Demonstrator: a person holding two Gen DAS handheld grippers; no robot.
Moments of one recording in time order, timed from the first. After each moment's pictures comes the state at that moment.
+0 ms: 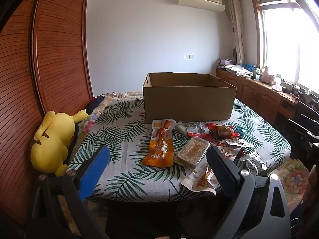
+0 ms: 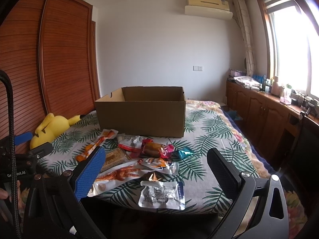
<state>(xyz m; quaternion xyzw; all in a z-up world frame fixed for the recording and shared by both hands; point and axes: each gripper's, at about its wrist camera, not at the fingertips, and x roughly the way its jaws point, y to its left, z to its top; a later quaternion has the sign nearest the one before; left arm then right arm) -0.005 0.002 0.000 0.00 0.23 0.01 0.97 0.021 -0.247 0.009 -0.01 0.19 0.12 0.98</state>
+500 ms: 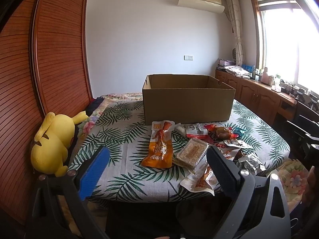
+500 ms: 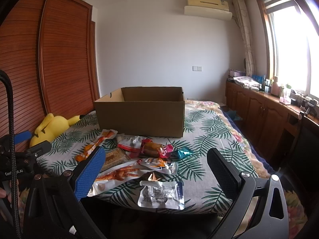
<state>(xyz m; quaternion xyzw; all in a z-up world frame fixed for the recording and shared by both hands) -0.009 0.000 0.003 0.00 0.23 0.01 0.97 0.020 -0.247 0.009 -0.01 0.18 0.12 0.98</state>
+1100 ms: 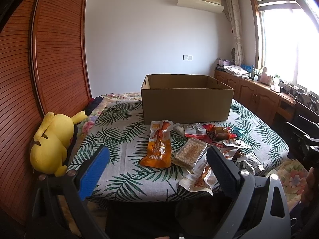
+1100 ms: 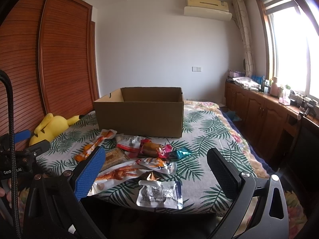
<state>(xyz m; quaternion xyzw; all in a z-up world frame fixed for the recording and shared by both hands) -0.009 -0.002 0.003 0.00 0.23 0.01 0.97 0.018 -0.250 0.010 -0.01 0.18 0.11 0.98</state>
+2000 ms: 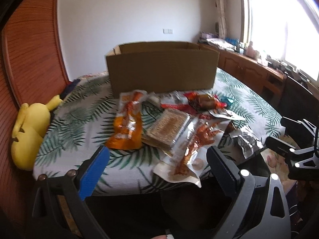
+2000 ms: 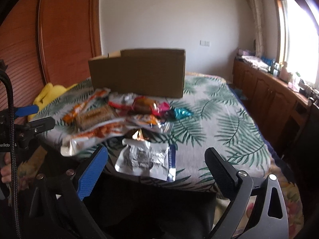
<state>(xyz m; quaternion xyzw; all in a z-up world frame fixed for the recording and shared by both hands) 0.041 -0.038 -0.047 0.02 0.33 -0.07 0.94 0.047 -0.268 -0.063 -0.04 0.29 0.15 0.95</state>
